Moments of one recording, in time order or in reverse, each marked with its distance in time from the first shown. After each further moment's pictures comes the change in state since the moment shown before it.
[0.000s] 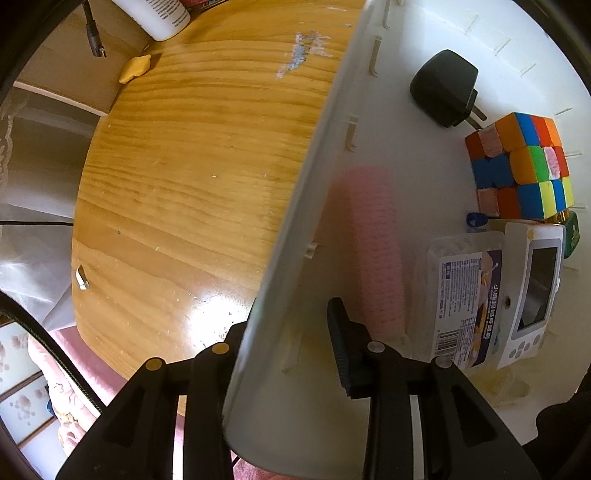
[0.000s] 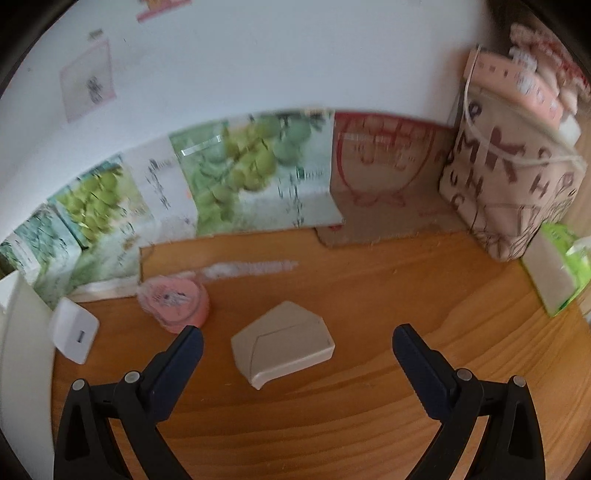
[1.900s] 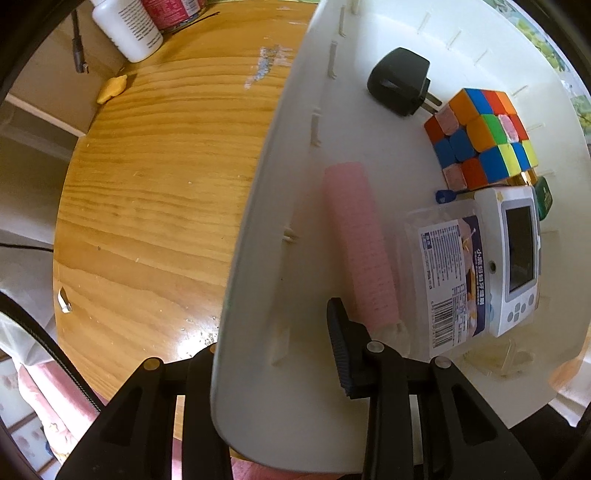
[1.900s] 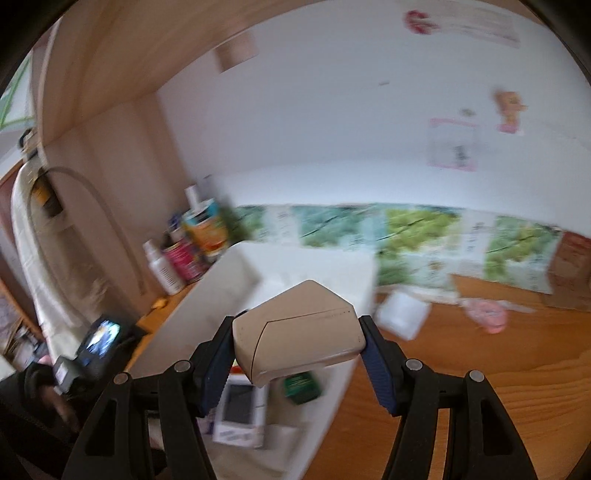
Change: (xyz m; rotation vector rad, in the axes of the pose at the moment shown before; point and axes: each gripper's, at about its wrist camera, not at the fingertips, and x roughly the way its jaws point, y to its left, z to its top) left arm -0.009 0.014 -0.049 0.121 -0.107 -0.100; right arm -0.200 0.212 -0.051 -0.322 -0.104 0.609
